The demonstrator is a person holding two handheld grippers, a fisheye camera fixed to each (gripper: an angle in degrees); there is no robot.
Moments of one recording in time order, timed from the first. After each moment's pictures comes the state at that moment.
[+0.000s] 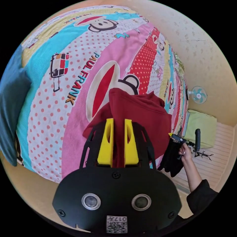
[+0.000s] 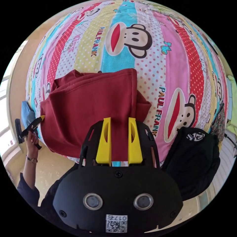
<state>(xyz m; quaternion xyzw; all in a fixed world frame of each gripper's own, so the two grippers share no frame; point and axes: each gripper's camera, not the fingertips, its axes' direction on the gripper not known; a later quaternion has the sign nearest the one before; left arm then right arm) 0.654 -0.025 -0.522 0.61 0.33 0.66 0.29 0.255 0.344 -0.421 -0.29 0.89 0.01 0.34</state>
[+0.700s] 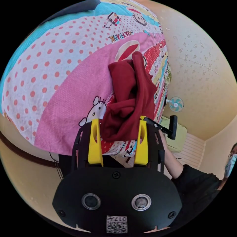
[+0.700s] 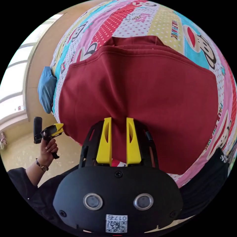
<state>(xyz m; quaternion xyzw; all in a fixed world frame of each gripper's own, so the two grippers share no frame) 0.717 -0.199 -0.468 0.42 0.47 0.73 0.28 0.345 0.434 -0.411 -0.43 0.80 0.00 0.41</state>
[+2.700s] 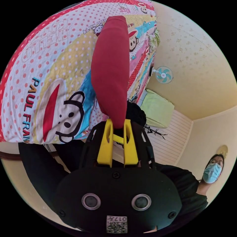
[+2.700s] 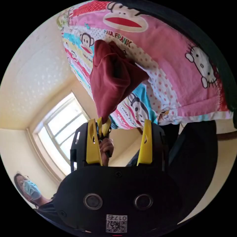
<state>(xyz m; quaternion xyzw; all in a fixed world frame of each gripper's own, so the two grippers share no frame) 0.818 -0.072 -0.316 0.30 0.34 0.85 0.26 0.132 0.394 -0.703 -0.04 0.57 0.28 0.78</state>
